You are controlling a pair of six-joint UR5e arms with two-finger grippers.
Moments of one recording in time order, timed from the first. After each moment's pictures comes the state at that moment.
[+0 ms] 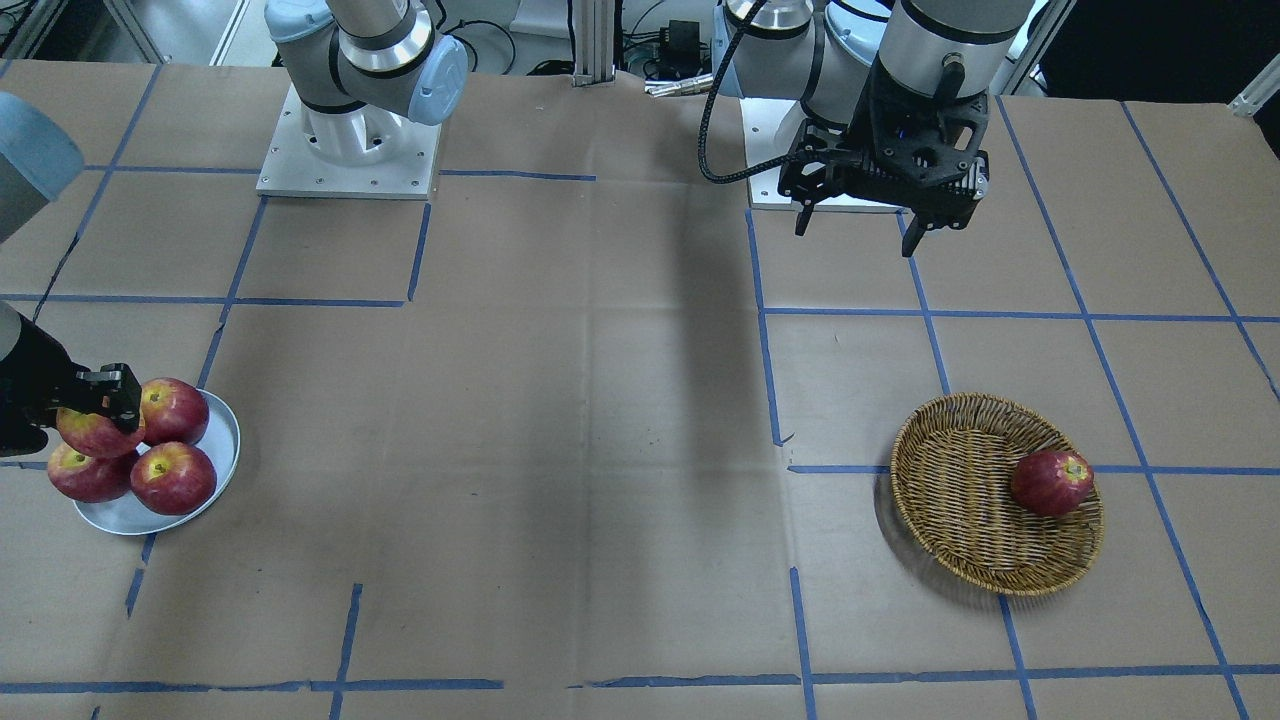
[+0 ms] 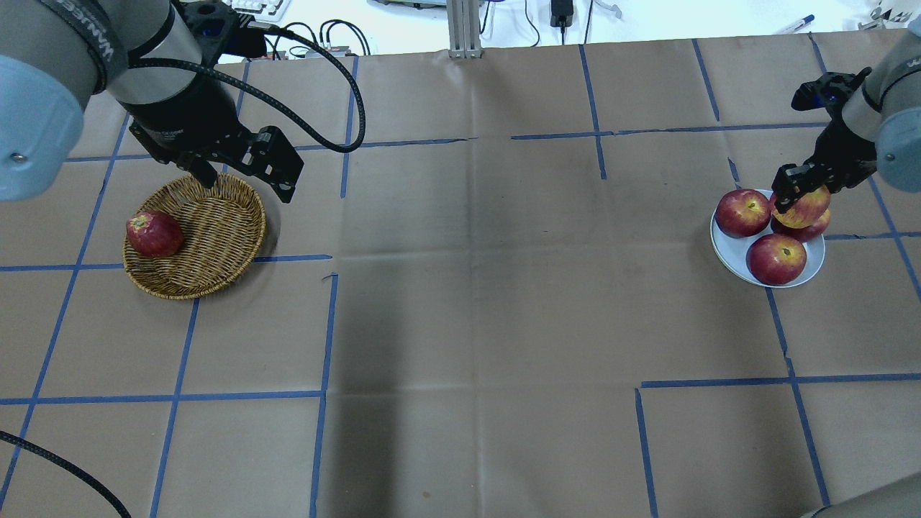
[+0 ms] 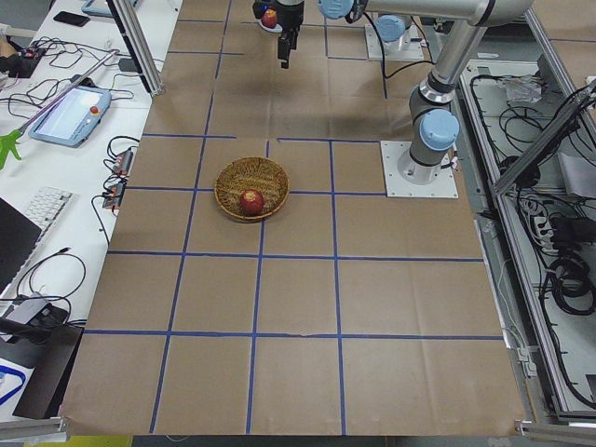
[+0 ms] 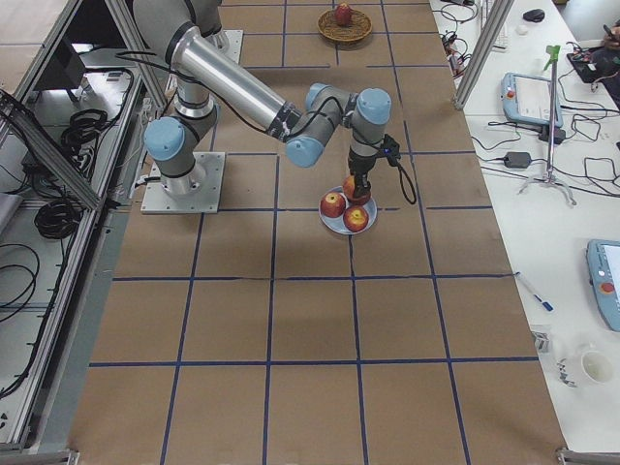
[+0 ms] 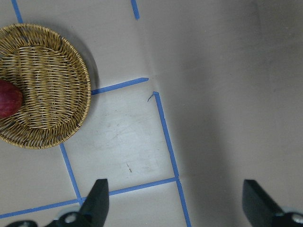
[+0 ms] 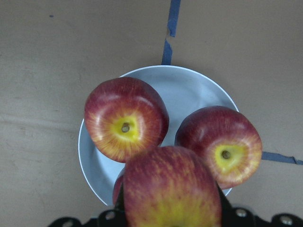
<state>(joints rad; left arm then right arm) -1.60 -1.53 -1.58 -1.59 1.58 0.21 1.13 -1.30 1.79 -2.04 -1.60 -0.59</state>
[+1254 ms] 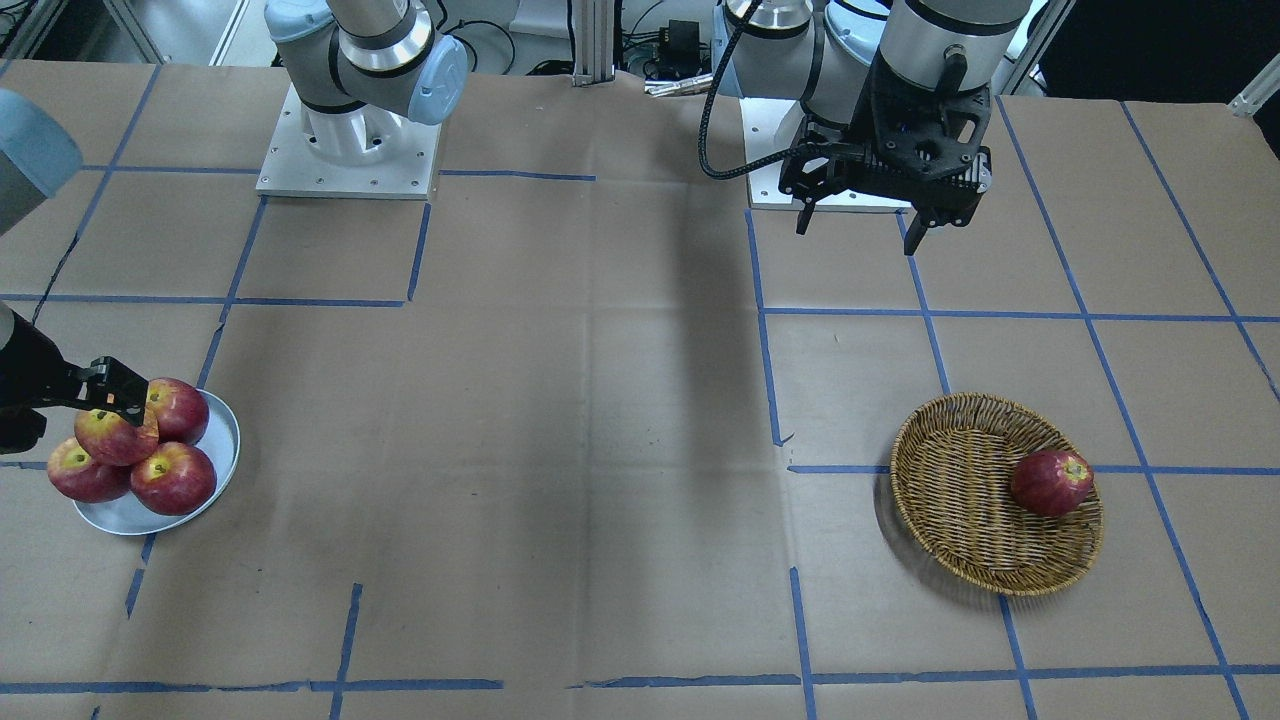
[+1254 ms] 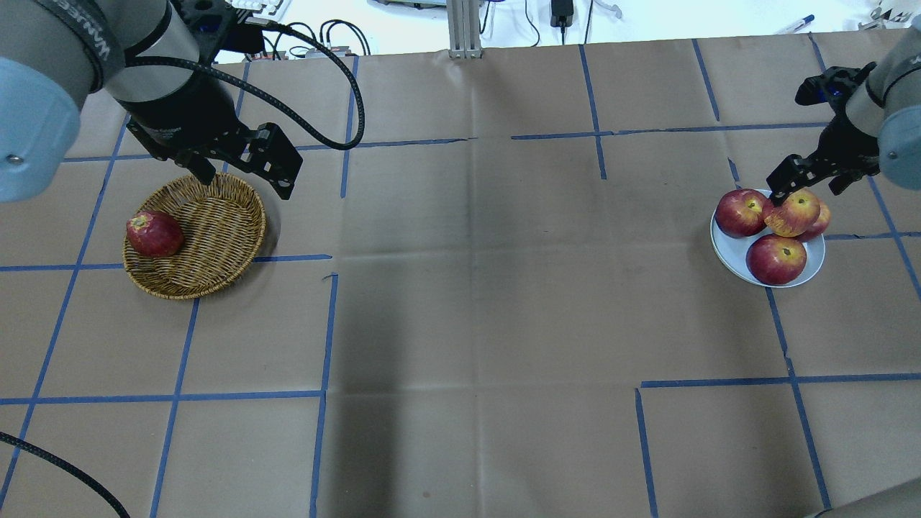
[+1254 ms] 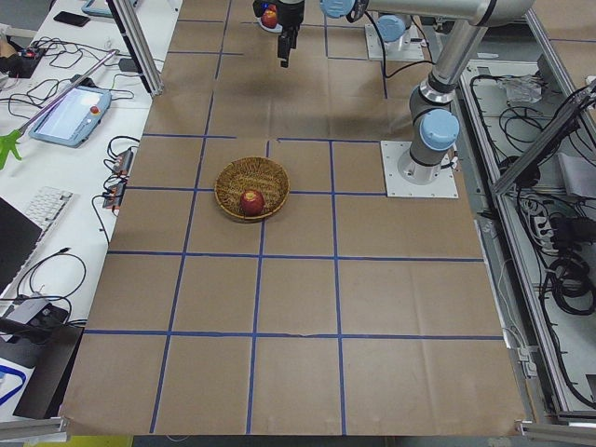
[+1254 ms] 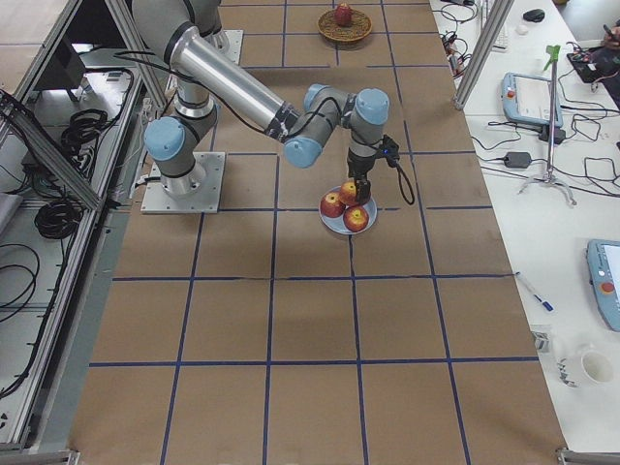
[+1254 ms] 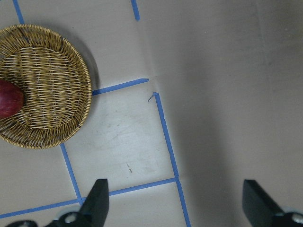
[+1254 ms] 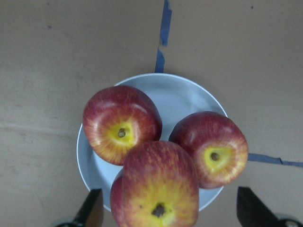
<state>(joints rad) -1.60 -1.53 -1.58 -1.58 1.59 0.21 1.14 -1.32 1.75 -2.00 -1.60 -0.58</state>
